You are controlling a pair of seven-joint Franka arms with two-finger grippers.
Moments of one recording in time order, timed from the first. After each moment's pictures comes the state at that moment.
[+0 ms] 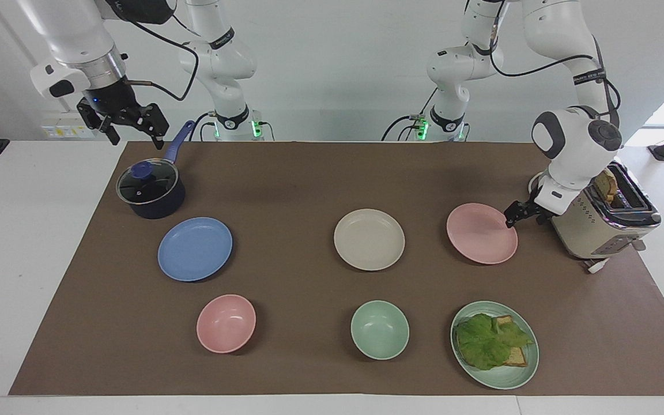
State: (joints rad) left arm 0.15 0.10 -0.05 -2.18 -0.04 2.31 0.06; right arm -0.16 -0.04 0.11 -1.57 -0.03 1.51 0.06
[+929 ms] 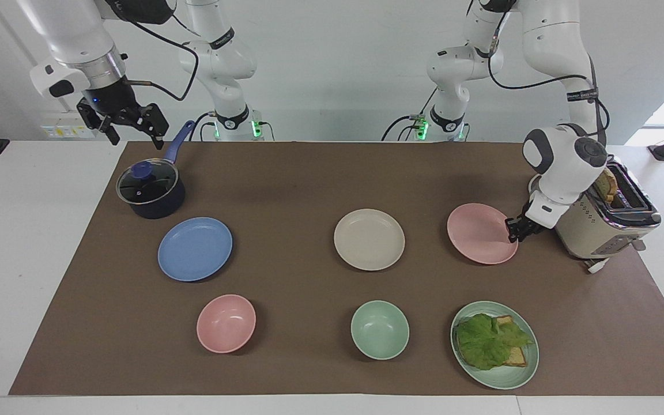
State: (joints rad) left arm 0.15 0.17 -0.07 -2.17 -0.04 2.38 0.07; right arm -0.16 -0.04 0.11 -1.58 -0.03 1.51 0.06
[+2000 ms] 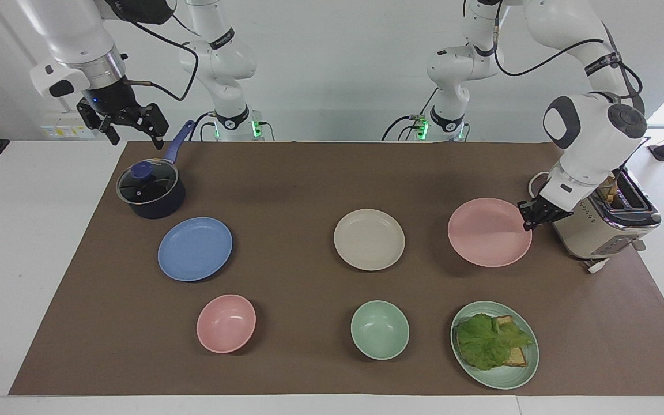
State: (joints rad) left arm 0.09 0.10 -0.09 -1.92 -0.04 2.04 0.12; right arm -0.16 -0.04 0.11 -1.58 -0.03 1.51 0.06
